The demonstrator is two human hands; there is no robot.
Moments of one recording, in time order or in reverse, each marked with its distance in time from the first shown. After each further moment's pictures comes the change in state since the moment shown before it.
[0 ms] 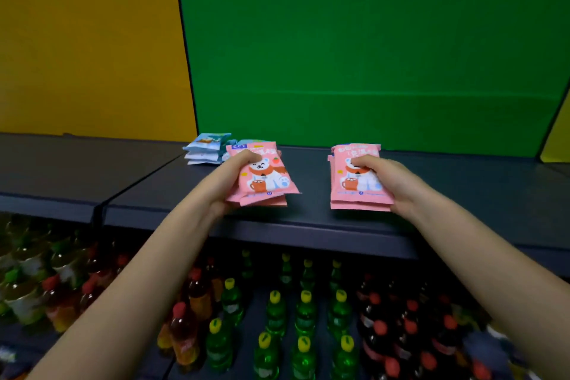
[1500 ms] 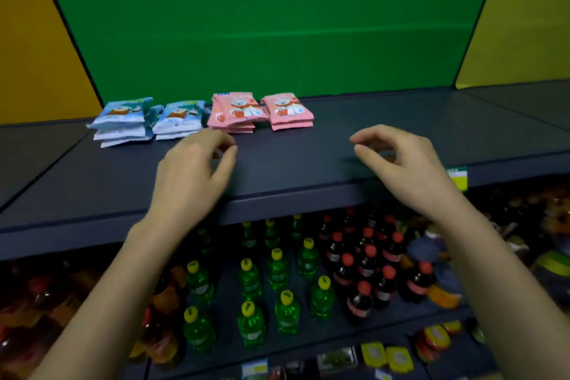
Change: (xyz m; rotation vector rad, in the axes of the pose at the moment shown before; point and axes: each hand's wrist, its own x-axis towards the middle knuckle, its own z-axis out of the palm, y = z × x) left_hand 0.032 -0.038 -0.024 1.106 0.083 1.019; right_hand -0.071 0.037 0.008 -0.874 0.494 -0.496
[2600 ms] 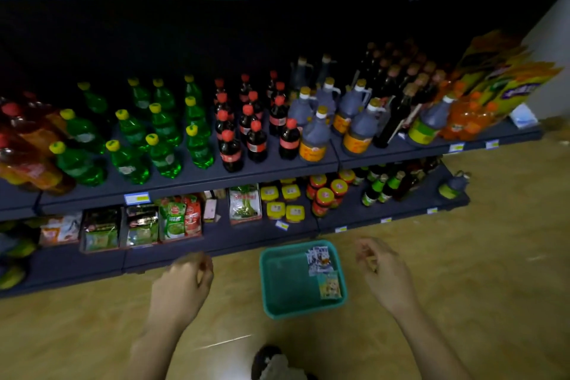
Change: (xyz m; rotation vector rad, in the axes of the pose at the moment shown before) left_hand -0.387 0.278 0.161 0.067 -0.731 -0.568; right_hand -0.422 0.304 -0.141 -0.134 -0.377 0.567
